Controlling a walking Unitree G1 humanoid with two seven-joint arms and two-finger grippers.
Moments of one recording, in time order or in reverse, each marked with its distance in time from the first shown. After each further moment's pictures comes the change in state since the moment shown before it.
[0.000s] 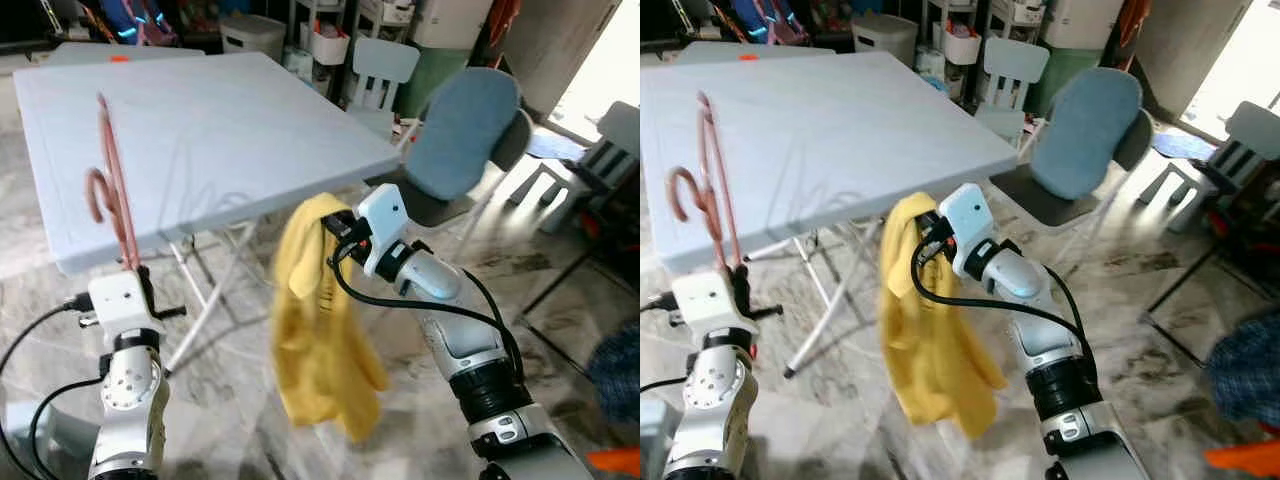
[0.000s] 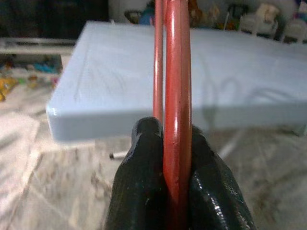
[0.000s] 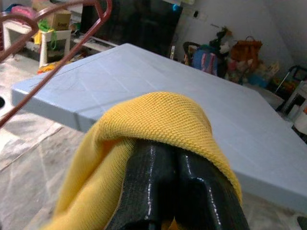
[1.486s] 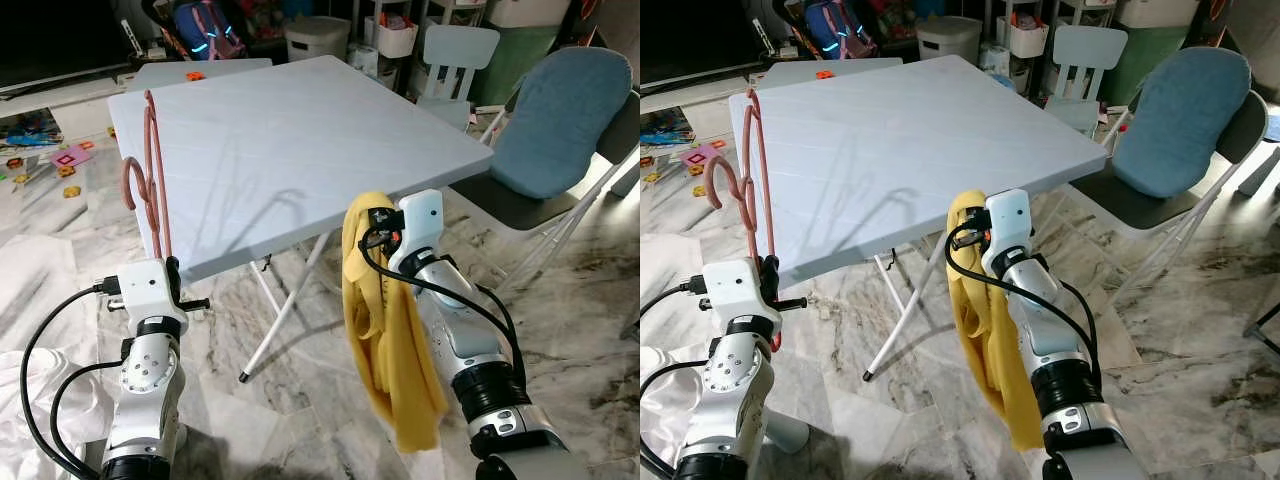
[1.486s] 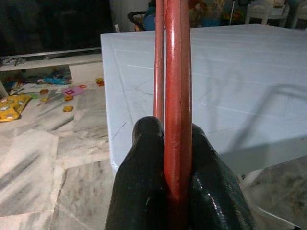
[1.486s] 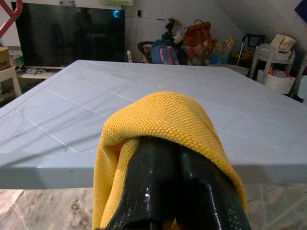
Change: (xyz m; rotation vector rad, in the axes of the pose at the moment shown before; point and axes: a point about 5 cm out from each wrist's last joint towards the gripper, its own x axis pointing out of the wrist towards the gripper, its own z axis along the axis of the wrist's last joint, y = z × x) left arm 0.005 -0.021 0.001 -0.012 0.052 -0.126; right arm -0.019 -0.030 -0.031 0.109 0.042 -0.379
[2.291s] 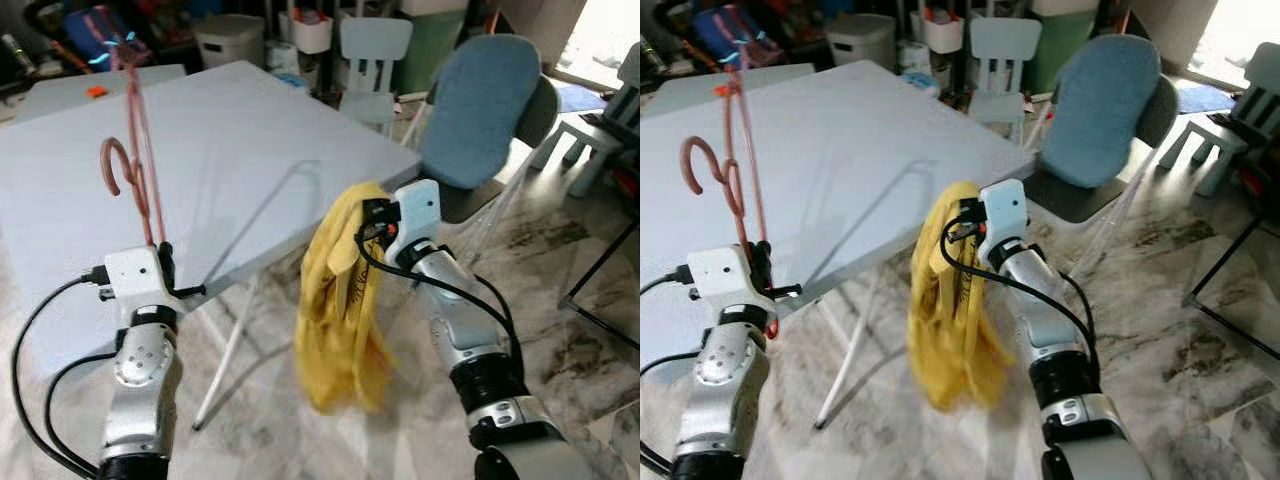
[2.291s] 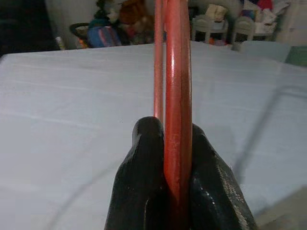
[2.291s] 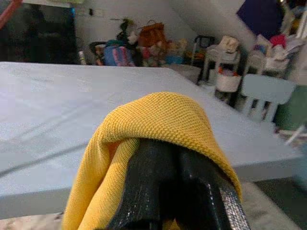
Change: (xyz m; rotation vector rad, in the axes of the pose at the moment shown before) left arm 0.000 -0.011 0.017 -0.061 -0.041 -0.009; right arm 0.003 -0.005 0.010 -0.049 -0.032 0.024
